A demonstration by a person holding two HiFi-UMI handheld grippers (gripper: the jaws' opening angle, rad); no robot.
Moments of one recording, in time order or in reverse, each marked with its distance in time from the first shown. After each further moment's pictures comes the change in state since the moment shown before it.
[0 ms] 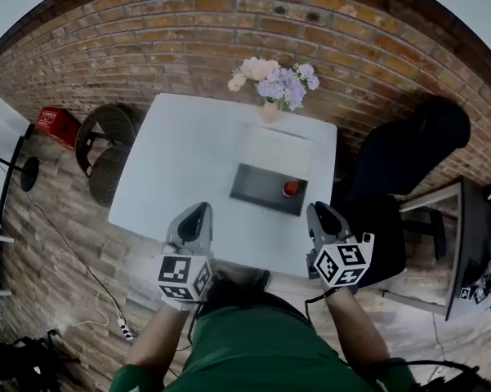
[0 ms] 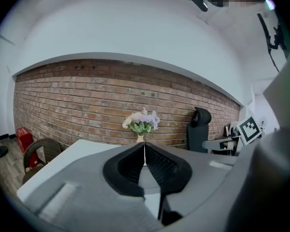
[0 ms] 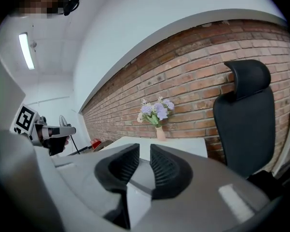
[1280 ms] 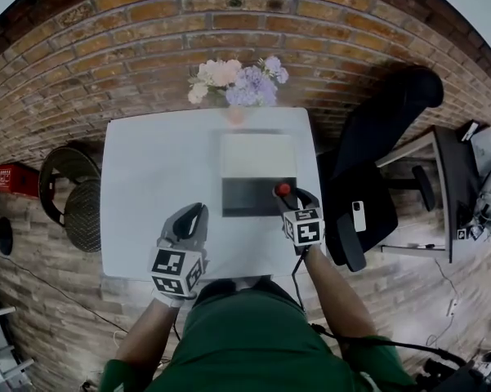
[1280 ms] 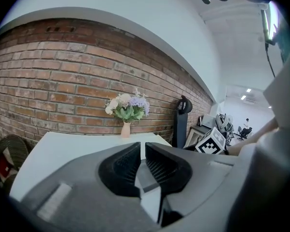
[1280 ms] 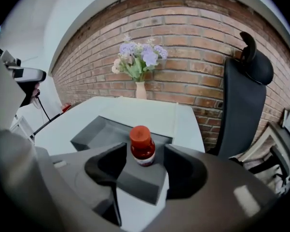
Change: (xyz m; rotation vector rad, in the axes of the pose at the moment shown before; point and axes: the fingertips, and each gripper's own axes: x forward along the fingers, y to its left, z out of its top) left arm 0.102 0.042 -0.028 0.026 0.195 -0.364; right arm 0.120 -0.054 -0.121 -0.084 0.429 -0.328
